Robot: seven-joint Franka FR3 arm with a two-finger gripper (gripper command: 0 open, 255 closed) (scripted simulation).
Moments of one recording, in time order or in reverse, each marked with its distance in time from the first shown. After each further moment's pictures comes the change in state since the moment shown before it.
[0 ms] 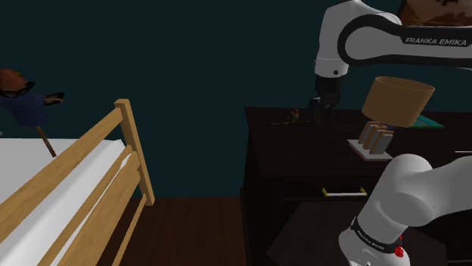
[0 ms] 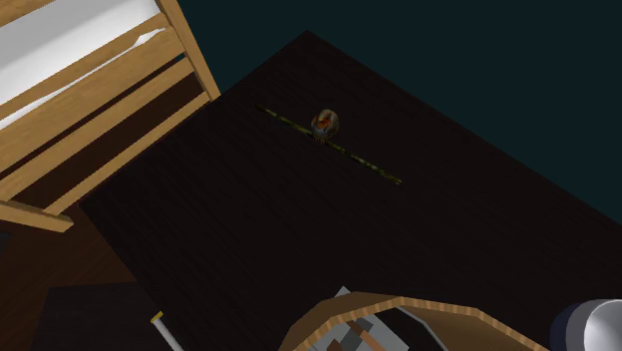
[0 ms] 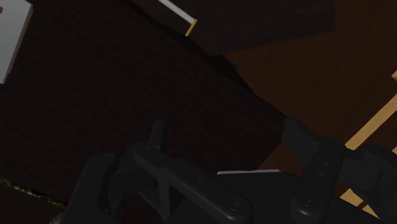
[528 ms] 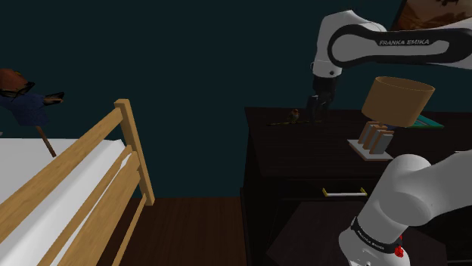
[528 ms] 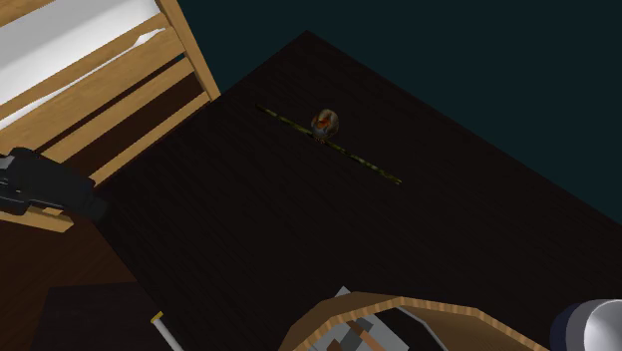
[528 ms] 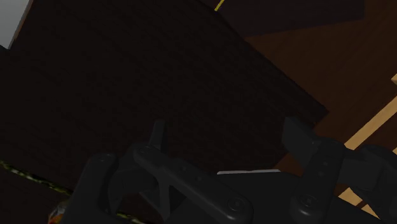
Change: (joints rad) arm -0.022 0.109 -0.143 0.022 -0.075 0.111 -0.171
